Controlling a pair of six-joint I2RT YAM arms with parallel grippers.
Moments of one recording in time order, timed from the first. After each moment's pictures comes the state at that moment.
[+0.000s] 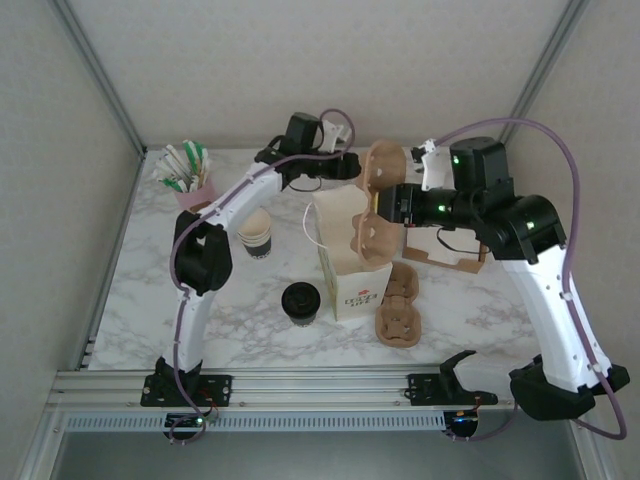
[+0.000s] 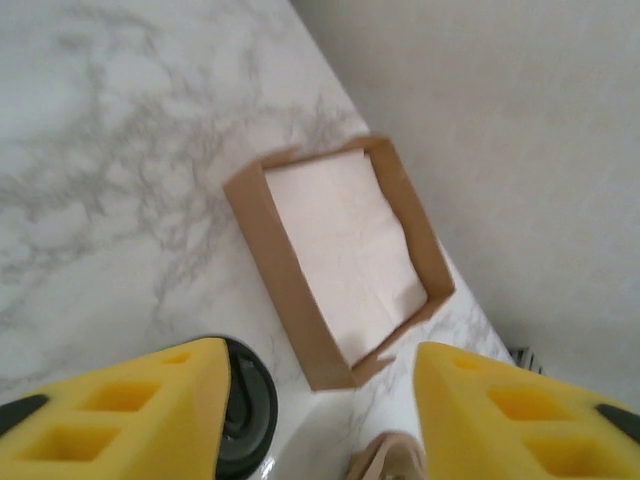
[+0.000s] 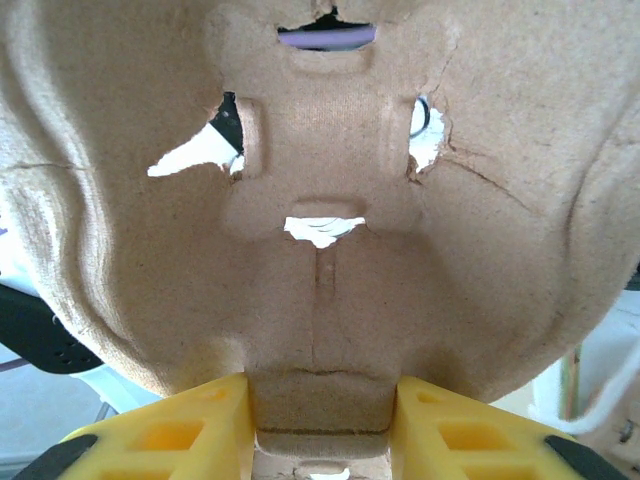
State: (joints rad) left arm -0.47 2.23 2.12 -0.42 0.67 -0.45; right arm 0.51 1.25 1.79 -1.17 -0.40 0.44
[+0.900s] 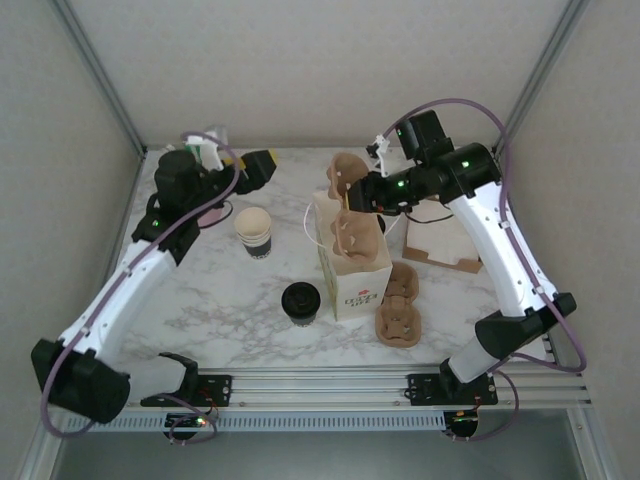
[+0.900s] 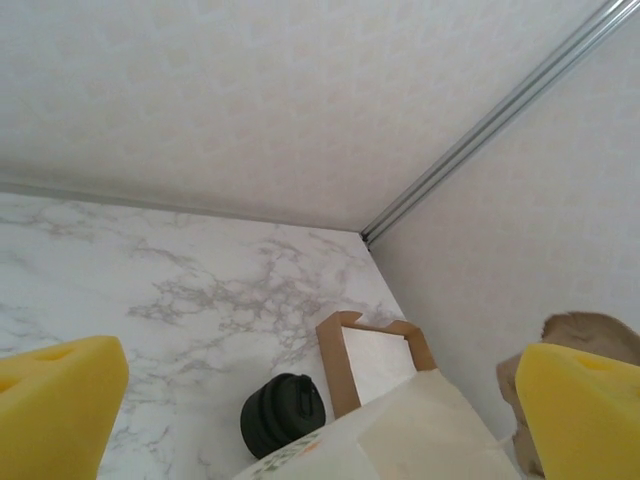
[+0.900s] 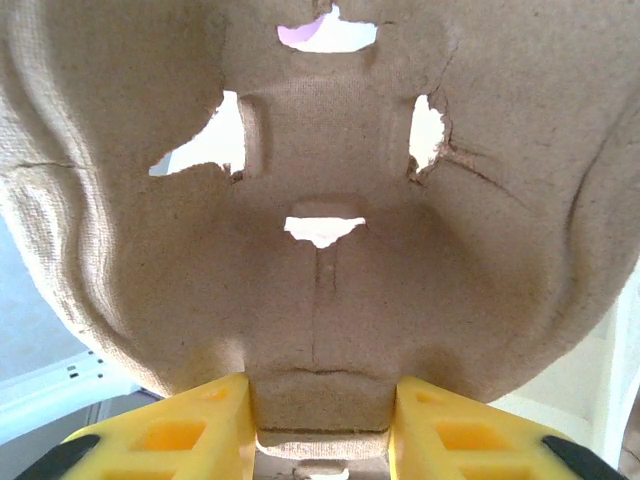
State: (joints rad) left arm -0.27 1.18 1.12 -0.06 0.33 -0.61; right arm 0.52 1.59 2.01 -1.39 -0.50 0.36
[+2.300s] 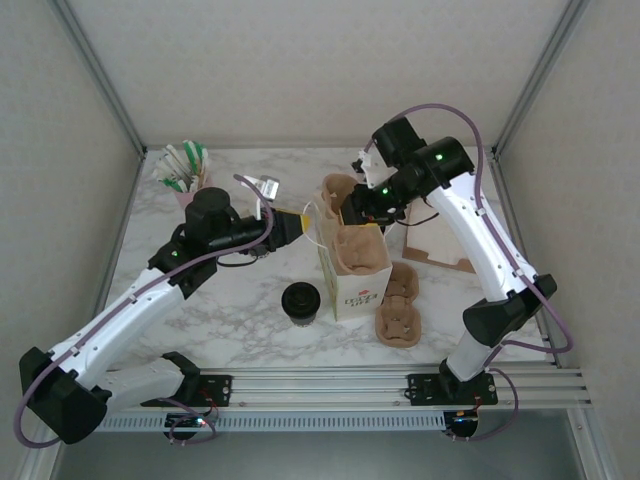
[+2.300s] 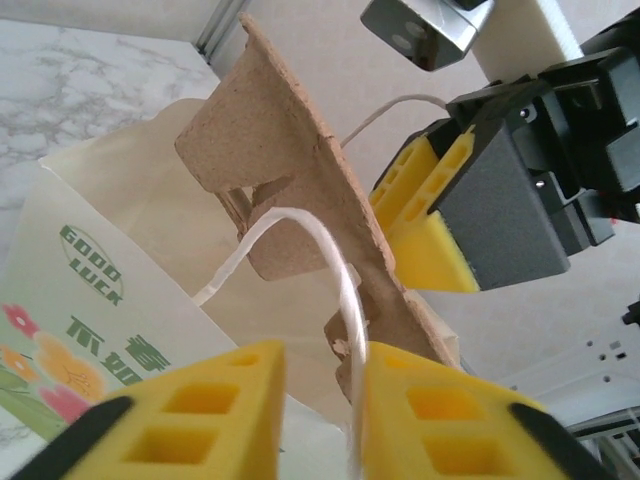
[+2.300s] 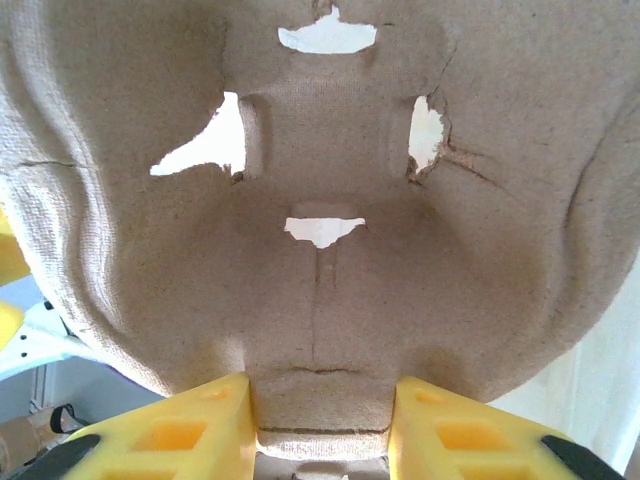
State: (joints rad) left arm -0.54 1.10 0.99 -0.12 0.54 -0.59; right arm 0.58 1.68 2.05 -1.52 -0.42 0.32
